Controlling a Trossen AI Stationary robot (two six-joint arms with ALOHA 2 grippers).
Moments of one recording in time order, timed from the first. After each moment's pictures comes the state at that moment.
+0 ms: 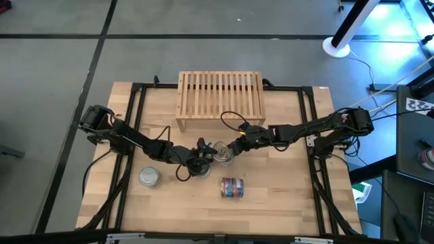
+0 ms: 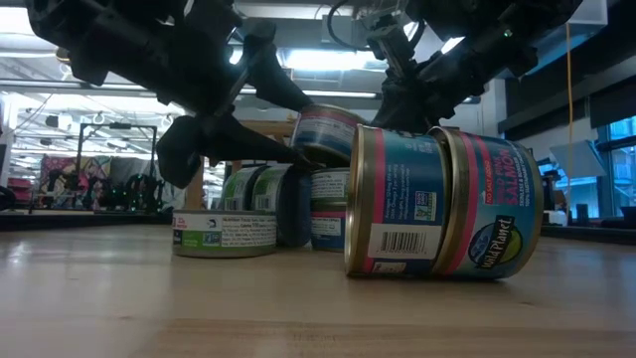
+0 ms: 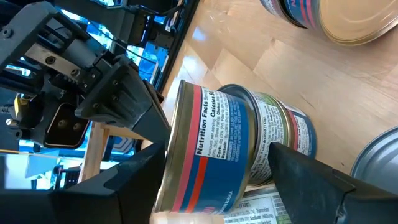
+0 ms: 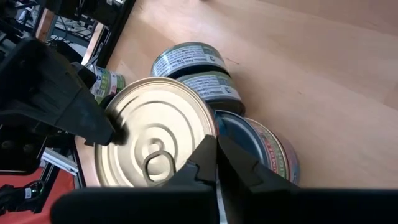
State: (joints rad) left arm -0.25 1.61 0.62 0.58 -0.41 1.02; right arm 0.05 1.53 0.80 0.08 0.04 1.07
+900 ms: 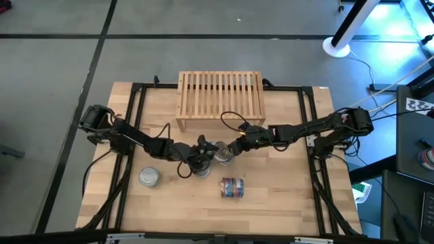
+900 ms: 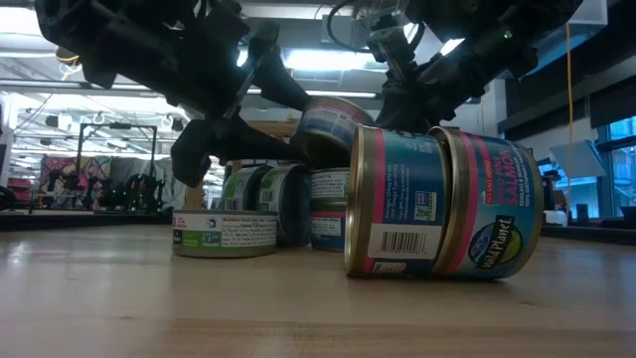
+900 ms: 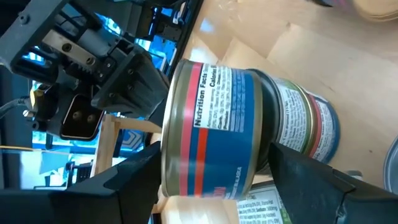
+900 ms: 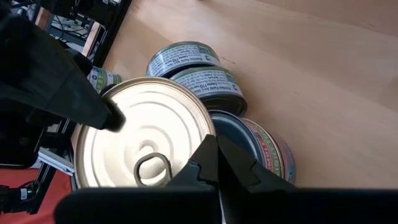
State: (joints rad) left arm -0.22 1.61 0.62 0.60 -0.40 1.07; right arm 0.05 1.53 0.80 0.08 0.04 1.07
